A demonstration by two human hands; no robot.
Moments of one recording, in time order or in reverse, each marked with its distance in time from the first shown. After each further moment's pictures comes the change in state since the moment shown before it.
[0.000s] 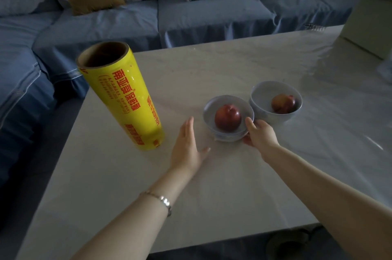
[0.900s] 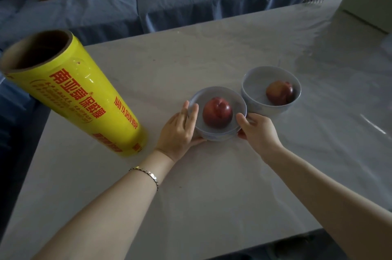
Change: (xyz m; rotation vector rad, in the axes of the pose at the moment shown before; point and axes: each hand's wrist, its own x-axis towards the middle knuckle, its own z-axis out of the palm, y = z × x) left_hand 0.069 -0.030 0.021 0.560 0.204 0.684; right_hand 0.028 0.022 -0.004 -0.037 -0.008 -0.143
